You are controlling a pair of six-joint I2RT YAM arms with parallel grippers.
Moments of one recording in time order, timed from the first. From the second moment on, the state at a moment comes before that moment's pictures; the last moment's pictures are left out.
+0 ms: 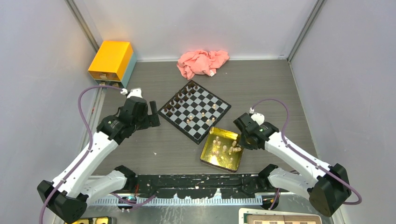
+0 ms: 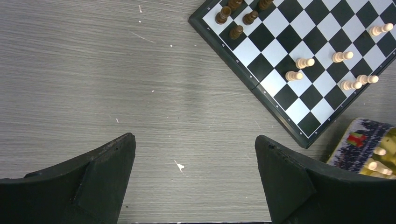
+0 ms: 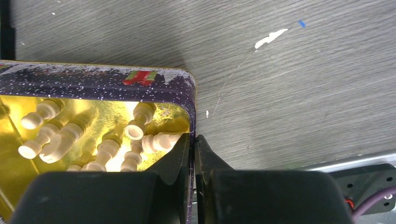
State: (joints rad) left arm -0.52 0.96 0.97 -0.84 -0.32 -0.56; right arm 0.63 1.02 0.69 -0.92 0.30 0.88
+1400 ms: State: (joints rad) left arm -0.52 1.03 1.09 -0.88 -0.30 -0.47; right arm 0.13 1.41 1.21 -0.82 0.45 0.74
